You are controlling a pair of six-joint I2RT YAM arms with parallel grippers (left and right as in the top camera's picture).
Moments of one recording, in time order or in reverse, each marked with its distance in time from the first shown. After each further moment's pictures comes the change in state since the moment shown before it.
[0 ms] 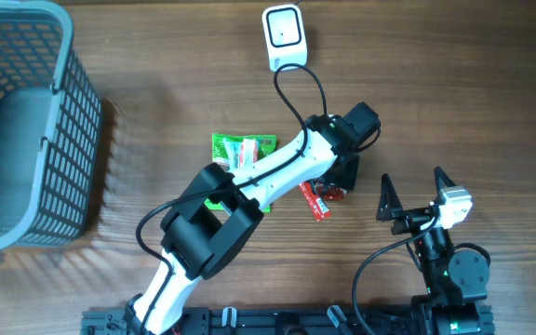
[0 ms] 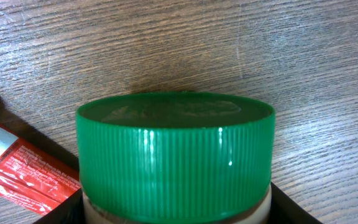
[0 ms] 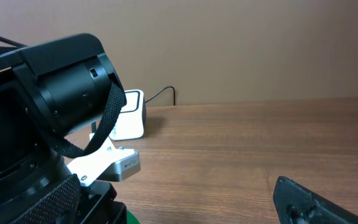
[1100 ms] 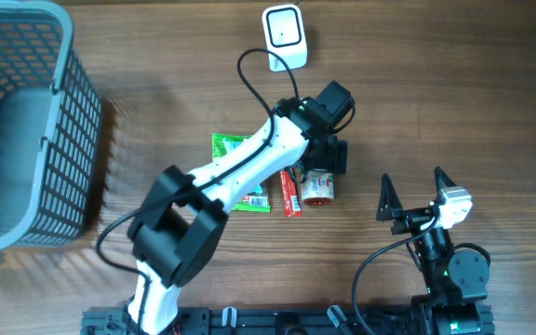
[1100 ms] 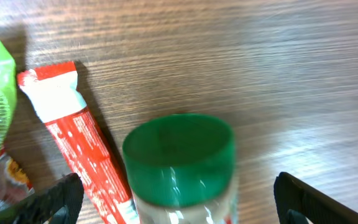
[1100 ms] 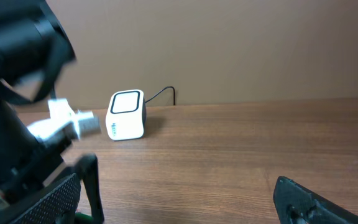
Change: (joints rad) left arm 0.099 -0.138 -0.051 -0.053 0.004 -0.012; right arm 0.000 0.000 0.000 0.000 0.000 0.000
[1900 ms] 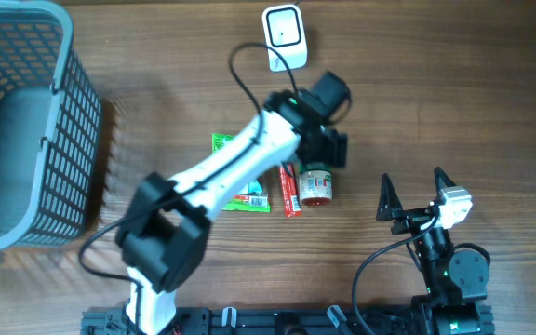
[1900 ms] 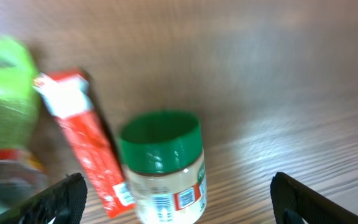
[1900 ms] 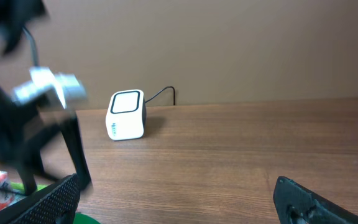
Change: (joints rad) left arm 0.049 -0.072 0.039 -0.039 0.071 0.022; right arm 0.000 0.000 0.000 0.000 0.000 0.000
